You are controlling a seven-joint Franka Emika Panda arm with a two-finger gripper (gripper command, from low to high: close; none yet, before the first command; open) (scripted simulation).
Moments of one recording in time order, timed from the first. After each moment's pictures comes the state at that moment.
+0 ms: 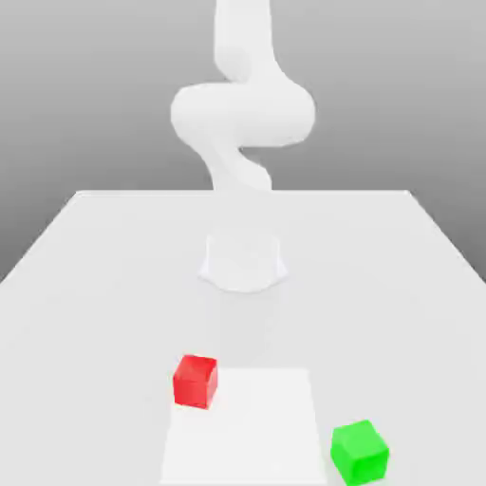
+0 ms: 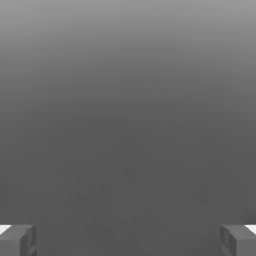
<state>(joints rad) -0.01 -0.73 -0.01 -2.36 0.00 2.35 0.80</state>
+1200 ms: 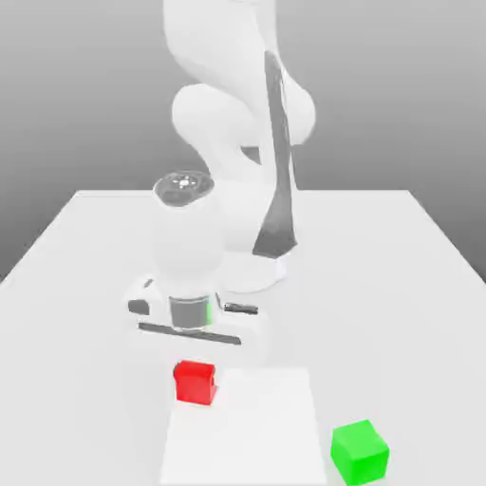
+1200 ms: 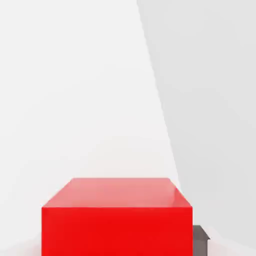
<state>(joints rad) -0.13 0.09 -0.05 -2.83 0.02 2.92 0.82</state>
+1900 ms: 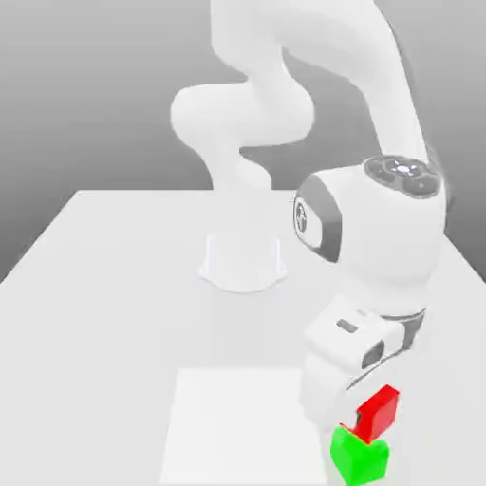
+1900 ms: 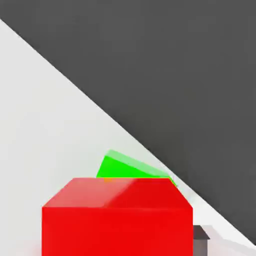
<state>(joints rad) 0.13 0.30 0.15 -2.44 -0.11 2.73 0.44</state>
